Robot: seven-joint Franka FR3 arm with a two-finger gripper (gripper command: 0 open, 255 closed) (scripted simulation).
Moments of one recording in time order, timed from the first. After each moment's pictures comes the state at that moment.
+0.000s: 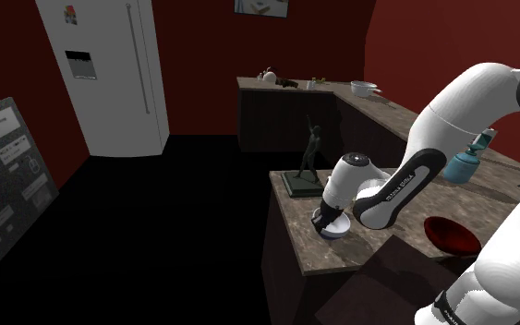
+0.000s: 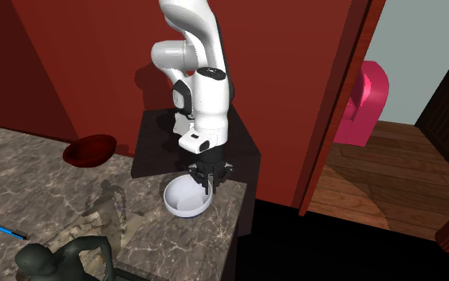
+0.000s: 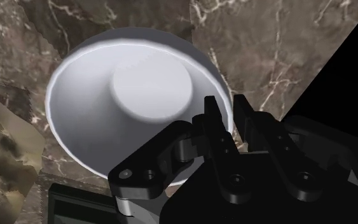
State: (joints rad) arm -0.18 0.09 0.17 -2.75 -0.47 2.96 0.56
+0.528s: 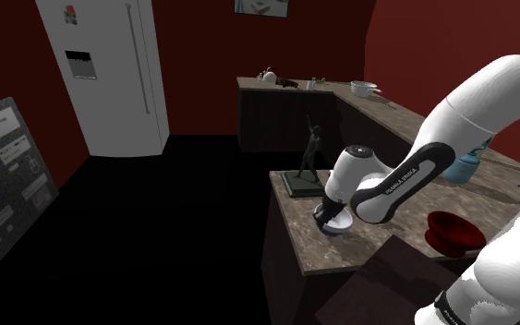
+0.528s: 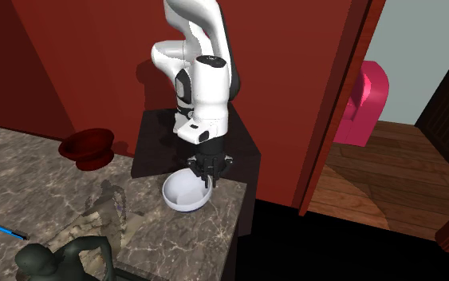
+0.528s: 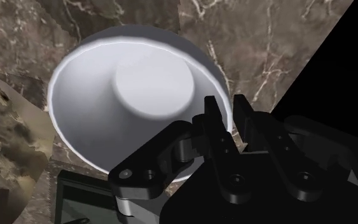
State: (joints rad) arm -0.19 -0.02 0.22 -2.77 -0.29 2.89 0.42
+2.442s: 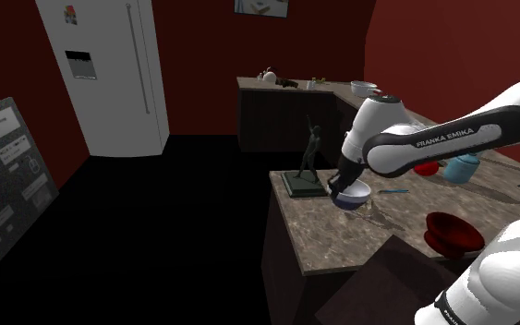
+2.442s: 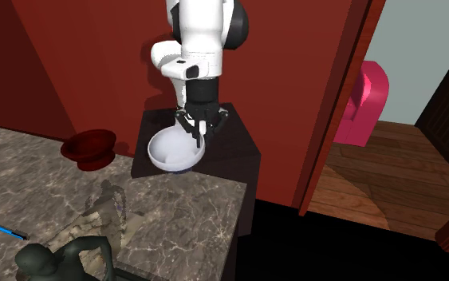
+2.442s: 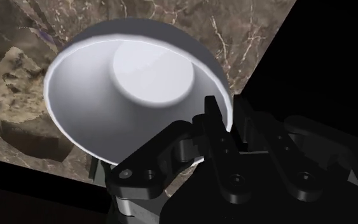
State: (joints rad) arm -0.10 -0.44 0.15 -2.71 -0.02 2.42 0.17
